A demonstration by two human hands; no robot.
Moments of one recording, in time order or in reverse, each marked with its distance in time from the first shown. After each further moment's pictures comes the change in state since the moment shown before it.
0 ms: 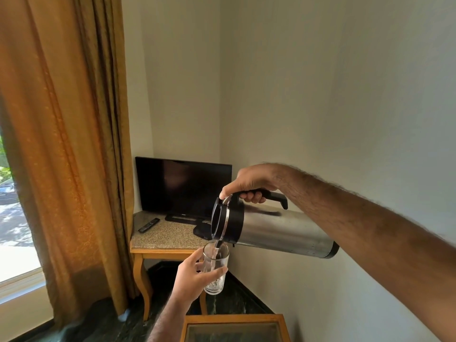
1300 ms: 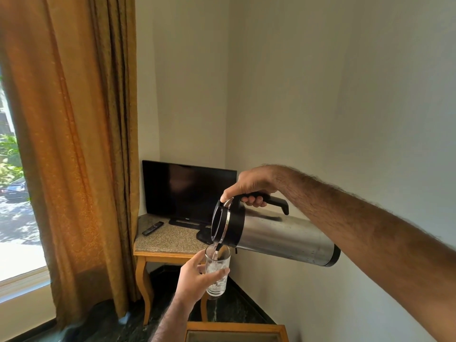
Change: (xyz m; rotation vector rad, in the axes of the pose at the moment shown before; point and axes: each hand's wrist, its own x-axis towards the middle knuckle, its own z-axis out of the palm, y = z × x) left_hand 0.003 0.003 0.004 -0.044 0.060 0.022; right_hand 0.000 -0.013 -0.008 -0.065 -0.068 0.013
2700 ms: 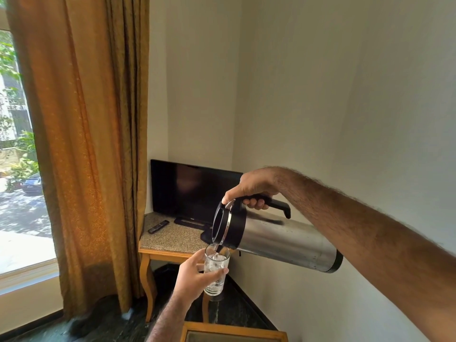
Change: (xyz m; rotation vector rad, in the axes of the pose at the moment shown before) left_hand 0.003 0.010 0.001 0.003 0.051 0.029; right_hand 0.005 -0.001 -0.005 -0.036 -0.007 -0.011
